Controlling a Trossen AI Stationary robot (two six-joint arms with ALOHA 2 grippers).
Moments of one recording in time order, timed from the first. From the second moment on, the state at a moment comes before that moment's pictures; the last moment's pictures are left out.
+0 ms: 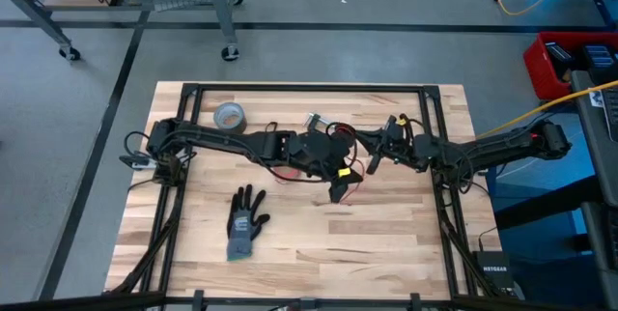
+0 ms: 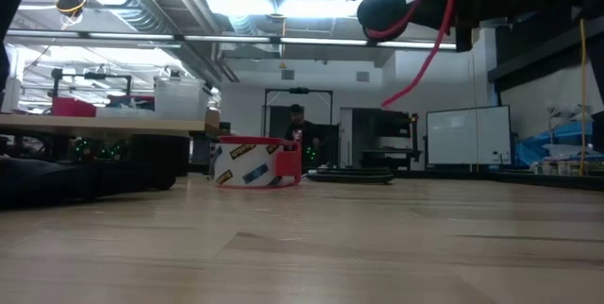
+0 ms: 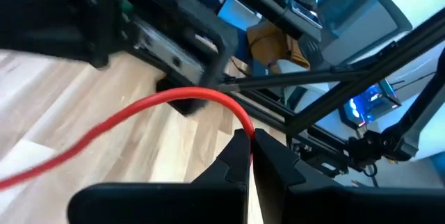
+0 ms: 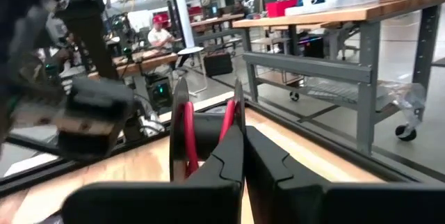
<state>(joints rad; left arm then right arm) -0.08 1.90 1.70 -0.17 0.04 -0.58 0.07 0.97 0.38 0.61 0.48 0.19</state>
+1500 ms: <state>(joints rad) -0.01 1.70 1.70 -0.59 -0.04 -0.45 0.07 0.94 0.38 0.60 0.20 0.21</state>
